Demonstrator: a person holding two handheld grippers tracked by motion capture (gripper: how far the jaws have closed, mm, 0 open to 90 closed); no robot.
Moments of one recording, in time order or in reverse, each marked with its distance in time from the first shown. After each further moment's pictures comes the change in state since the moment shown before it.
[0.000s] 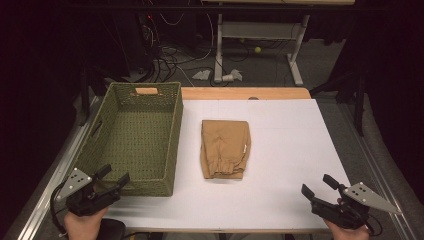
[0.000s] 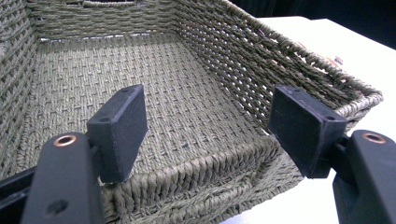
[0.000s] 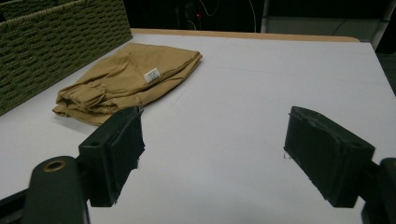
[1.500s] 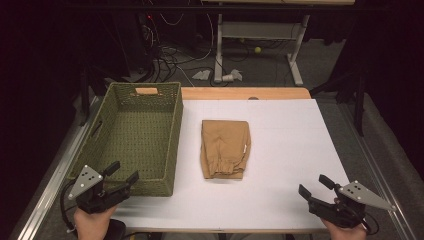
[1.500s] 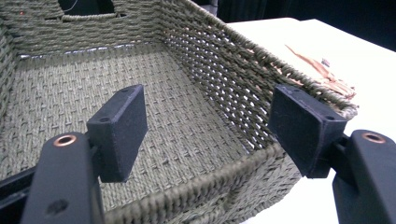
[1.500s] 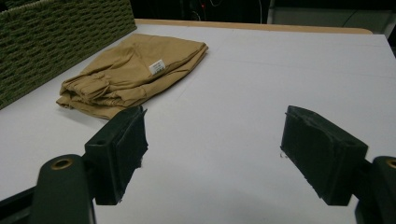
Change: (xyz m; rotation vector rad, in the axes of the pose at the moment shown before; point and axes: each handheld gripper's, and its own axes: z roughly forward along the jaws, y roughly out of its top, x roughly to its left) left arm -0.020 0.009 0.012 -0.015 -0.021 0.049; right arm 0.003 0.001 0.005 0.037 0.020 -0.007
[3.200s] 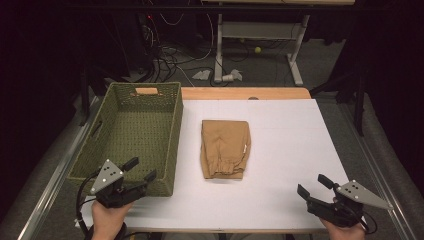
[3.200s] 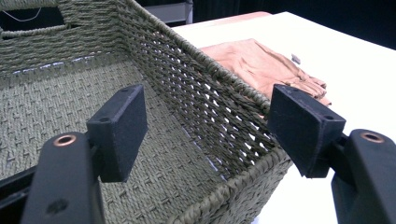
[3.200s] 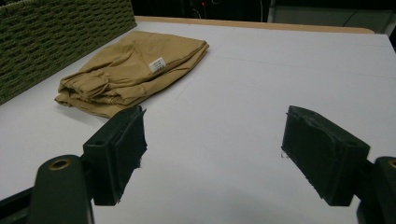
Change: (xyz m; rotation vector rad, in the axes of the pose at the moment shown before) left arm -0.026 0.014 0.025 0.021 -0.080 0.071; right arm 0.002 0.000 0.003 0.007 -0.003 -0.011
